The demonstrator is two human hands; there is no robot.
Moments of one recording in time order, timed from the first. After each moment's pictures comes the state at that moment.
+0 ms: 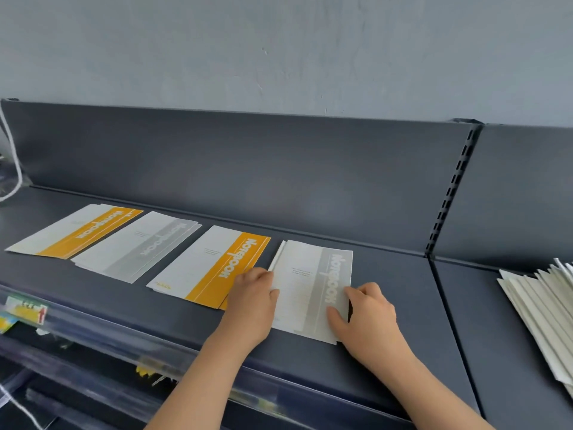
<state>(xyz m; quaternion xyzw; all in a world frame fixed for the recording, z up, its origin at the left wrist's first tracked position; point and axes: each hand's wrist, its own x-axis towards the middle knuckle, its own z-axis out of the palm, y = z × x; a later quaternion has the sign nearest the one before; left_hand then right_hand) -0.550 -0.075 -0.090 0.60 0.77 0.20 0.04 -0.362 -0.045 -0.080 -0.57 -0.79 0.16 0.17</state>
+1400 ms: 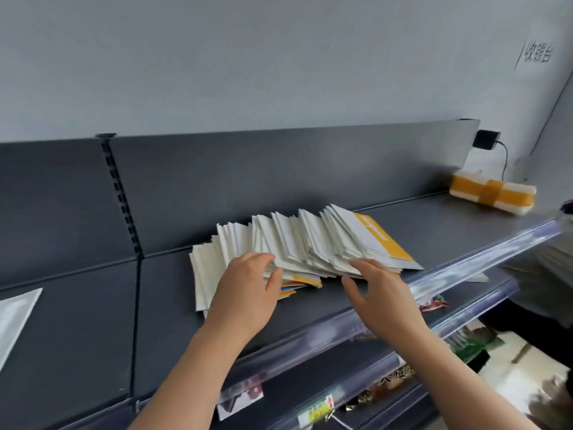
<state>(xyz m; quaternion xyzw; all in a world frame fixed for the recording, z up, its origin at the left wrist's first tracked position) -0.142 -0.098 -0.023 0.81 0.45 0.33 0.16 0.056 -0.174 -0.035 -0.77 -0.58 -0.02 0.27</state>
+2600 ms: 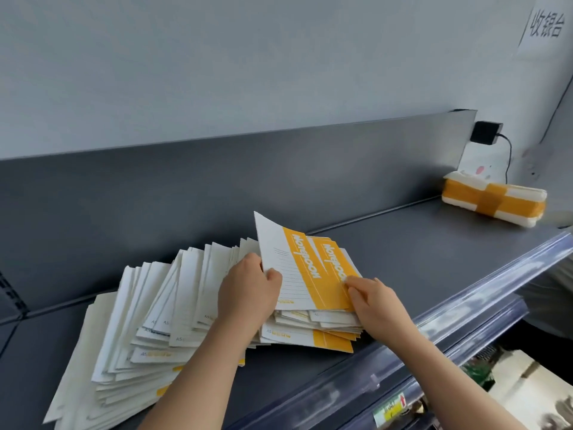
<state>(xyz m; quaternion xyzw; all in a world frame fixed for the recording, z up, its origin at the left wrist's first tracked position) 0.049 -0.003 -0.027 0.74 0.58 0.30 0.16 0.234 -0.084 -0.064 -0.77 -0.54 0.15 0.29</state>
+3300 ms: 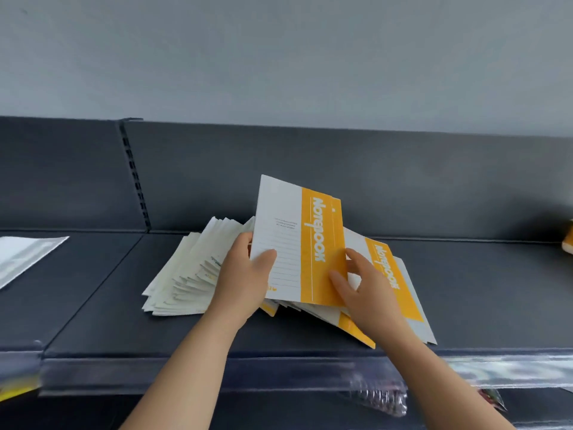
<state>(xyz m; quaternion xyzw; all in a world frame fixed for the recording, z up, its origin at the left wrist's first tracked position) 0.003 -0.081 -0.017 0.54 0.56 0.53 0.34 0.185 -0.083 -0.037 -0.61 -0.65 0.23 0.40</state>
